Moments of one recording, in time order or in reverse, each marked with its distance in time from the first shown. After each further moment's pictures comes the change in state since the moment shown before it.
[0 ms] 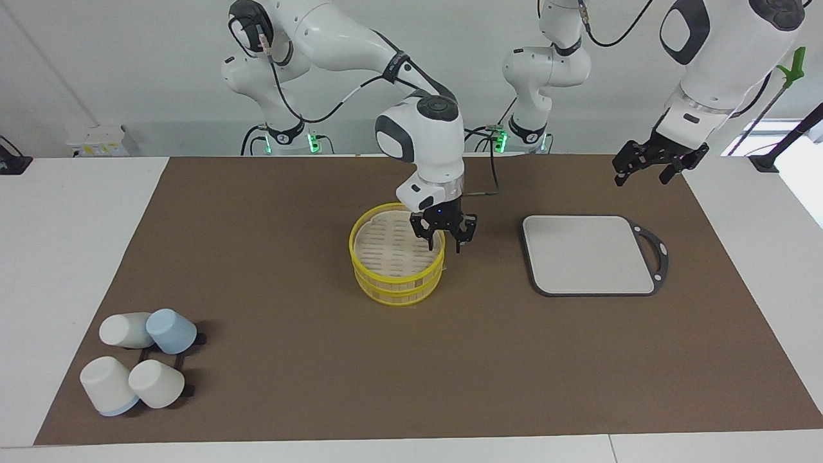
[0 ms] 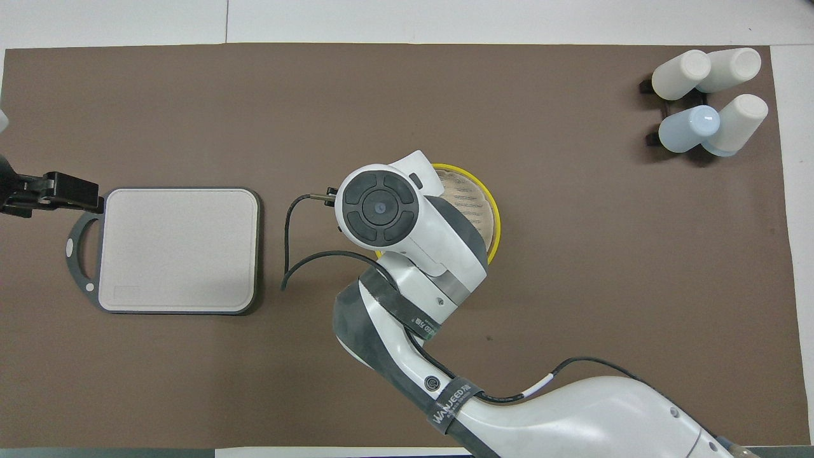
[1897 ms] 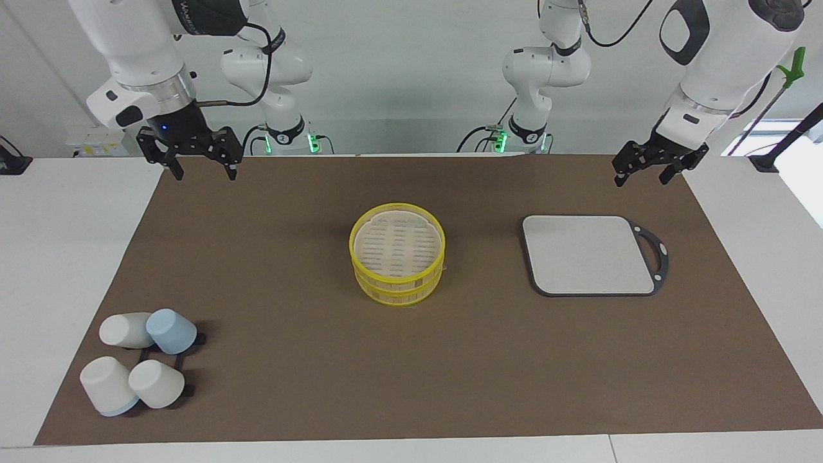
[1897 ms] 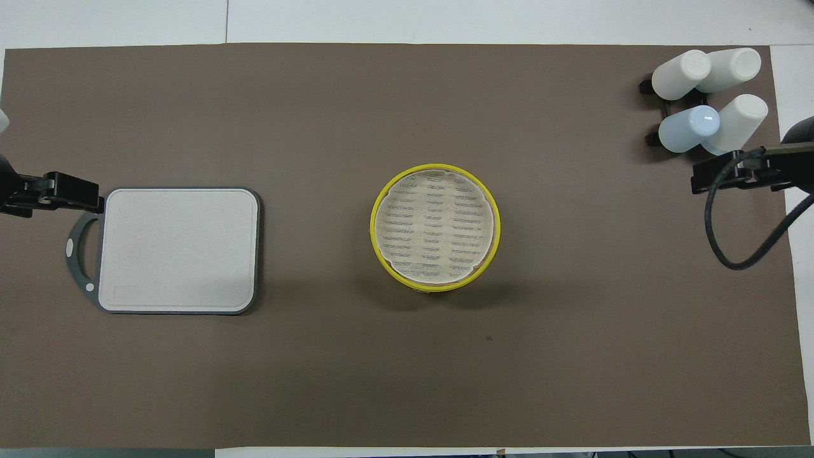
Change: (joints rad) left arm 0.000 0.000 0.000 -0.002 0.000 0.002 0.000; right arm -0.451 -0.466 -0.212 -0.069 0.126 -0.590 -0.962
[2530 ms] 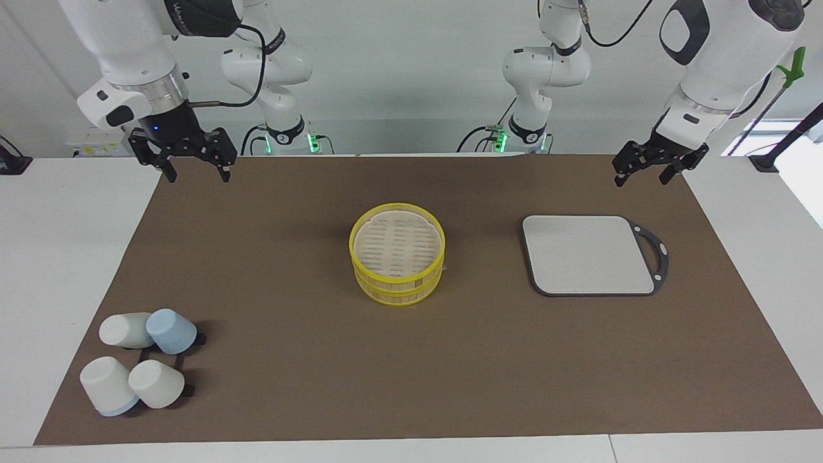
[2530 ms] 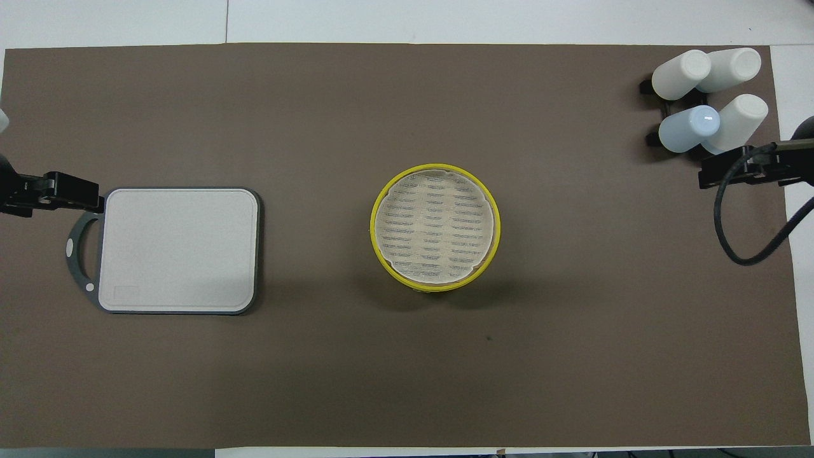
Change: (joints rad) left arm 0.000 0.000 0.000 0.000 0.000 0.001 0.000; right arm 0.002 0.001 -0.011 0.000 0.000 0.018 -0.005
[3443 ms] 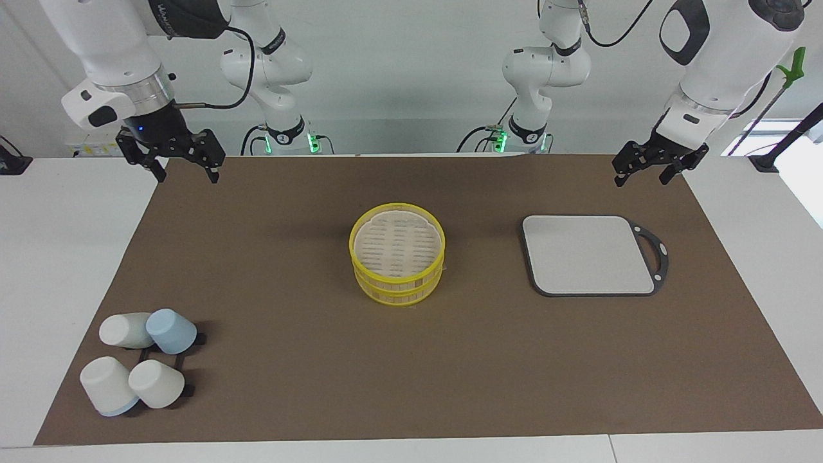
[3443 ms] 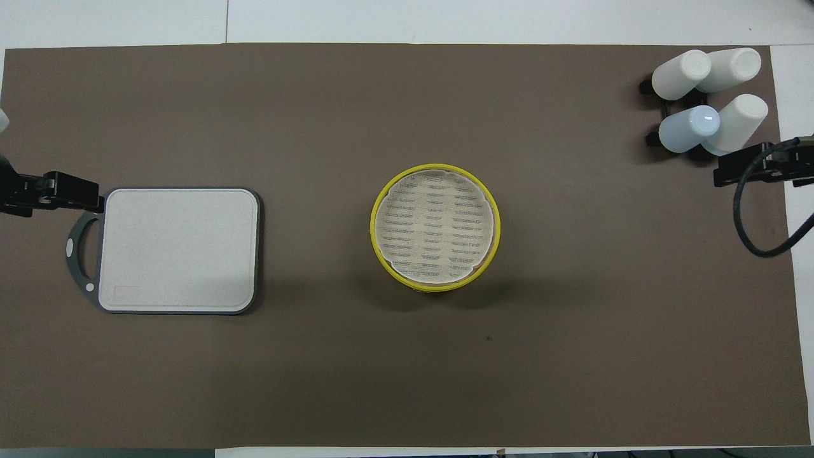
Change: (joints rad) left arm 0.000 0.000 0.000 0.000 0.000 0.000 0.000; right arm 0.010 0.000 -0.046 0.000 0.010 0.000 0.000
